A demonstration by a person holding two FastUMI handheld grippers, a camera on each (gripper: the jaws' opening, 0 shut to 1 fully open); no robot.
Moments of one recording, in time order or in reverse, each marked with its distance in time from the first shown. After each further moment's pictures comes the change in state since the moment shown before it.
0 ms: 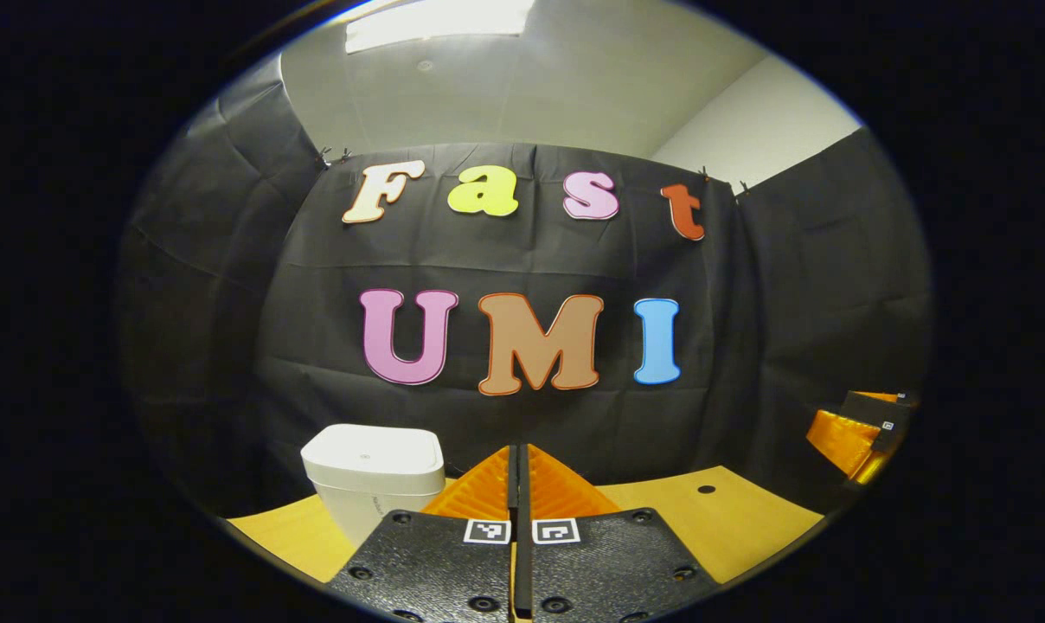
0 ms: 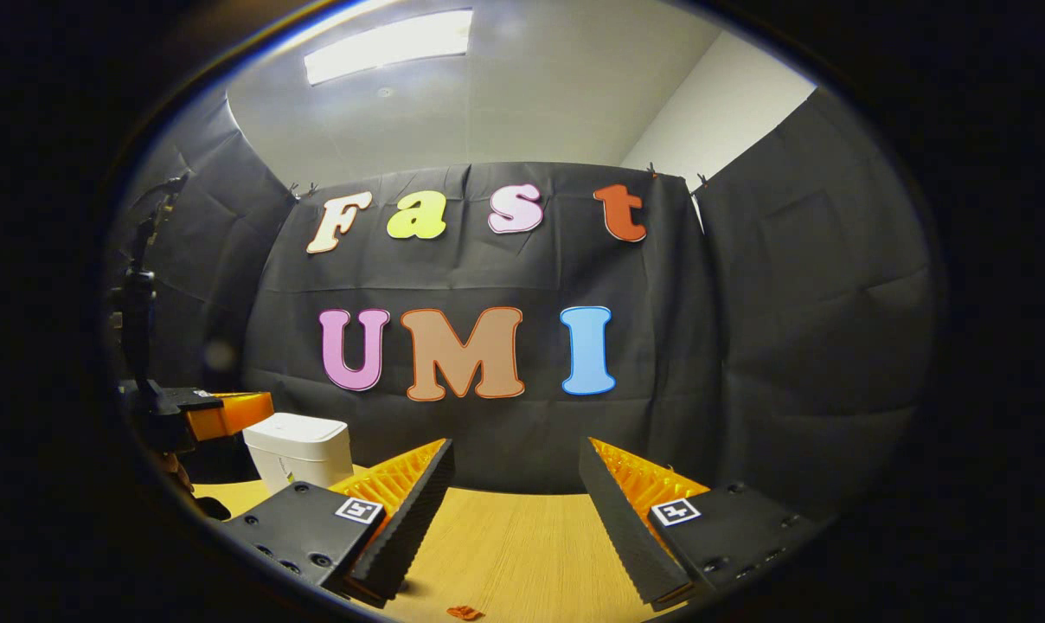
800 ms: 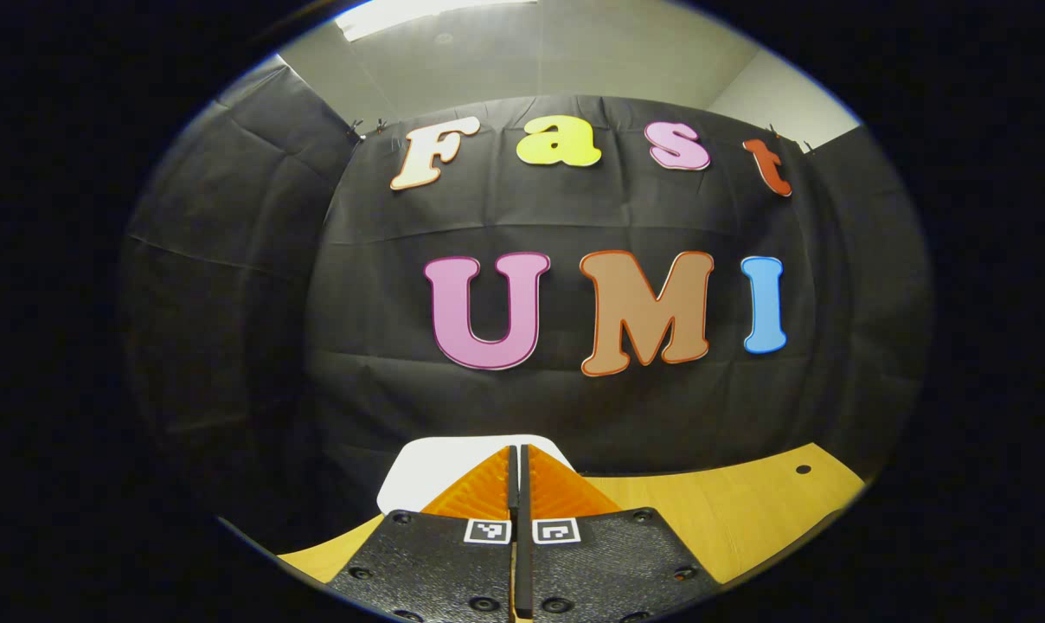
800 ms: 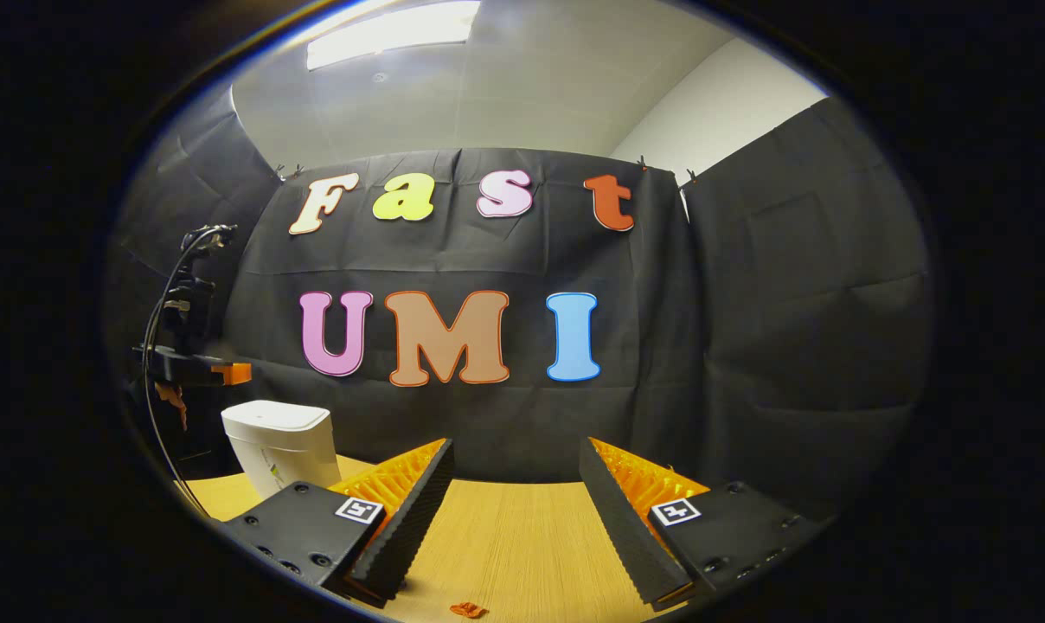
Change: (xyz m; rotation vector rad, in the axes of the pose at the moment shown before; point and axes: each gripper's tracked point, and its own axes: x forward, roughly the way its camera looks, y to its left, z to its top) left arm 0.106 0.148 -0.040 0.022 0.148 0.163; right arm 0.003 0.014 -0.022 -0.017 0.051 -0.102
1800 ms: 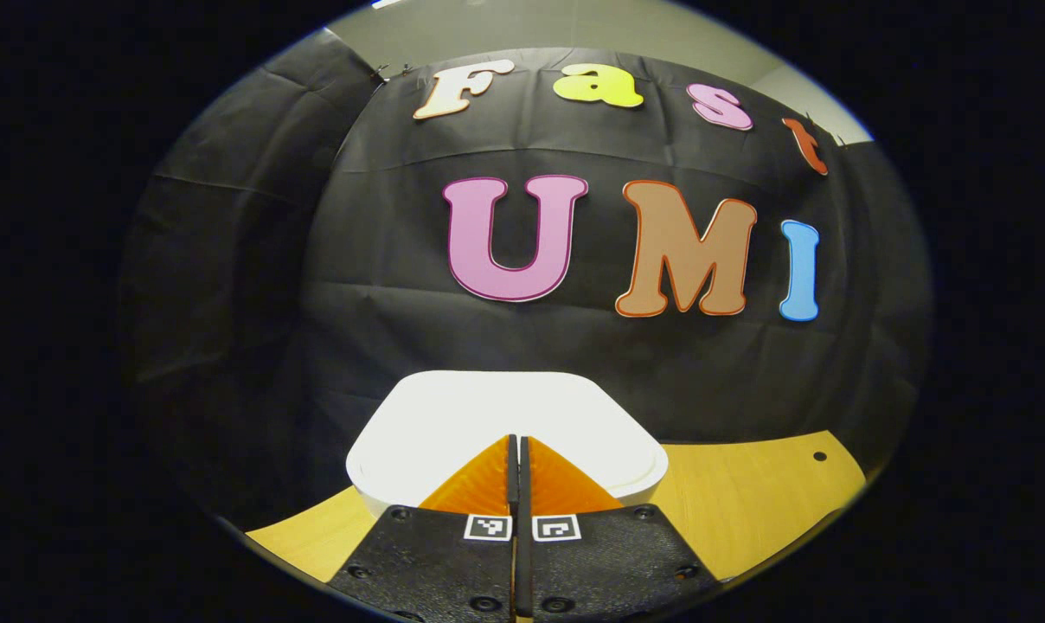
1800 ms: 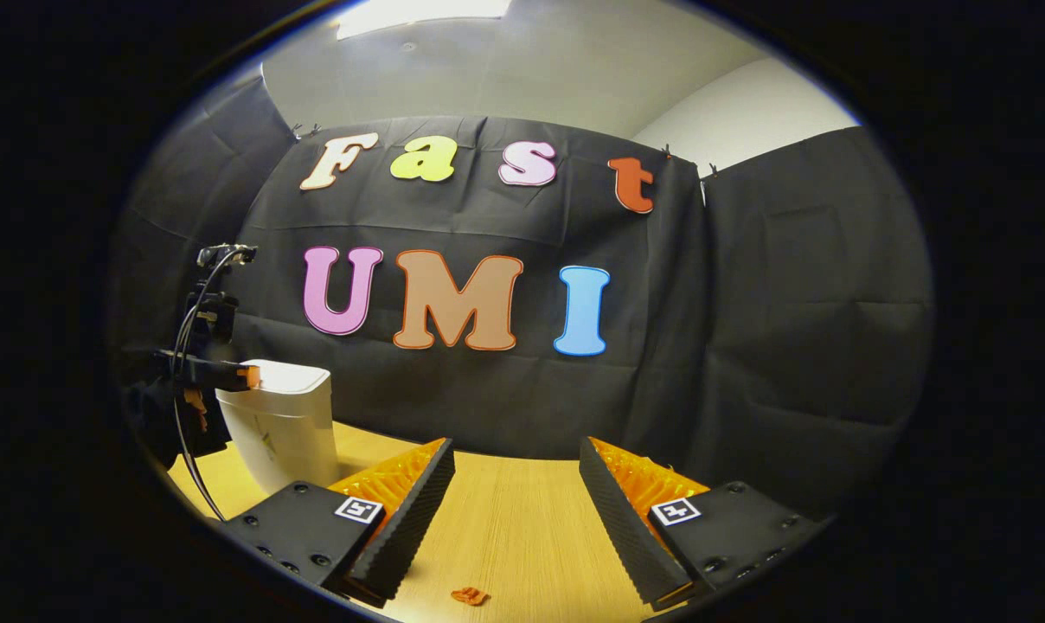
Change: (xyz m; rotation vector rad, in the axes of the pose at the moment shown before) left arm 0.045 0.028 -0.081 -0.083 0.135 0.026; right arm 0.003 0.040 -0.022 -0.088 0.087 -0.004
